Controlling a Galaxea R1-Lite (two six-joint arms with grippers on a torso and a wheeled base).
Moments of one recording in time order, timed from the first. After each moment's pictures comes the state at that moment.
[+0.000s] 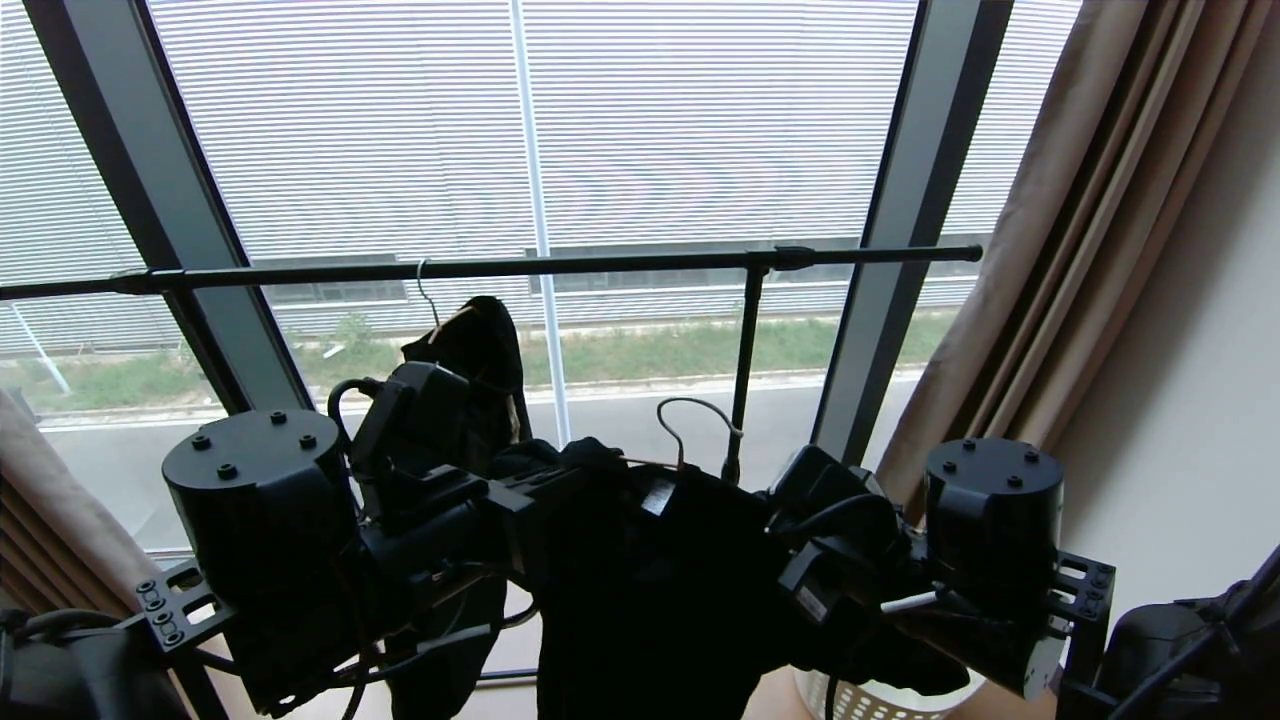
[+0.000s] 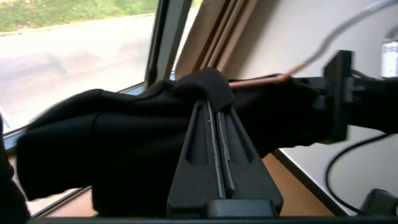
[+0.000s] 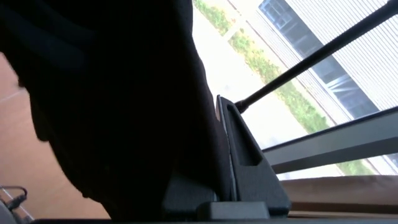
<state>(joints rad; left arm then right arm) -0.63 1.67 -0.45 -1.06 -0.12 -0.27 0.69 1.85 -0.53 -0.97 -0.11 -0.43</state>
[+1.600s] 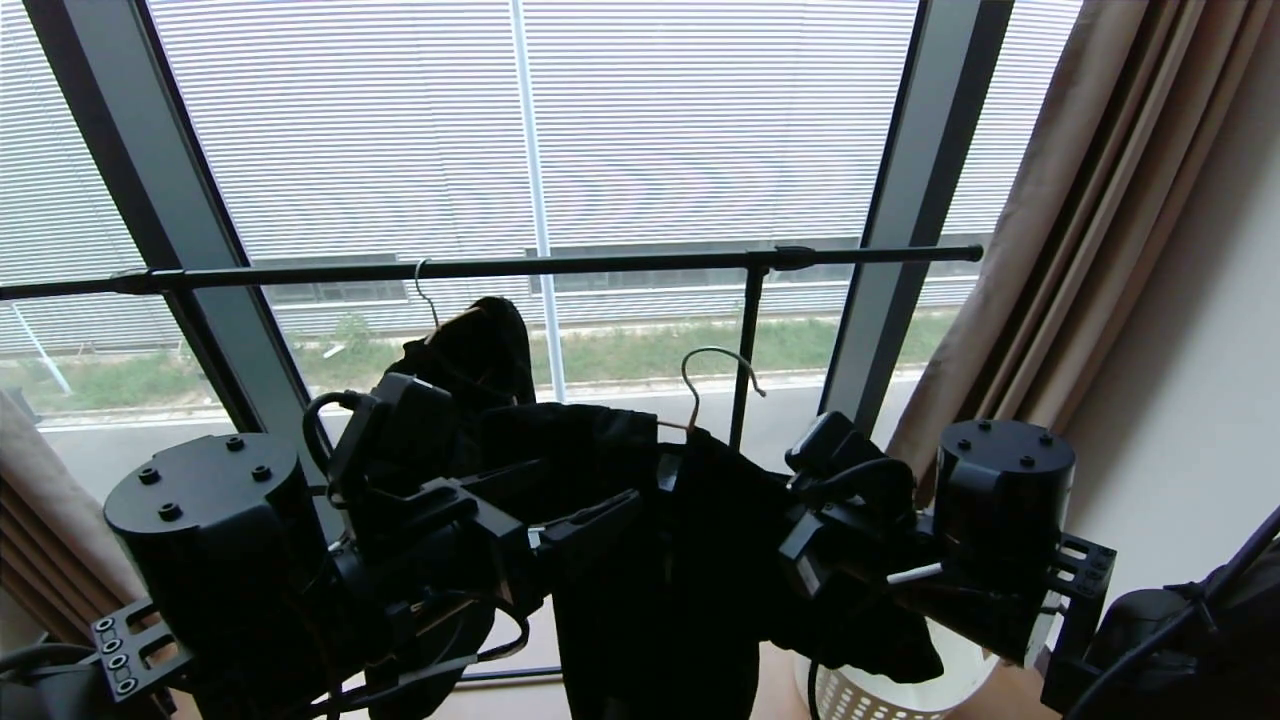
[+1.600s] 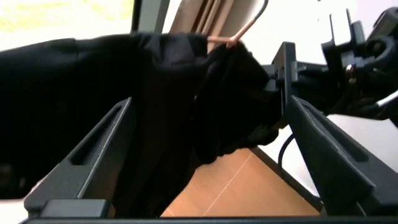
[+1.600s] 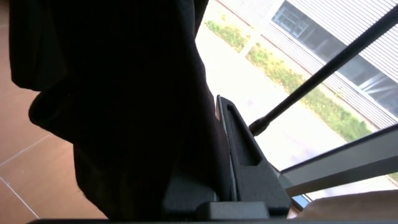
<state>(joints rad) -0.65 1.64 -0.39 -1.15 -0.14 -0.28 0.63 1.87 -0.55 -1.05 0.01 -0.31</state>
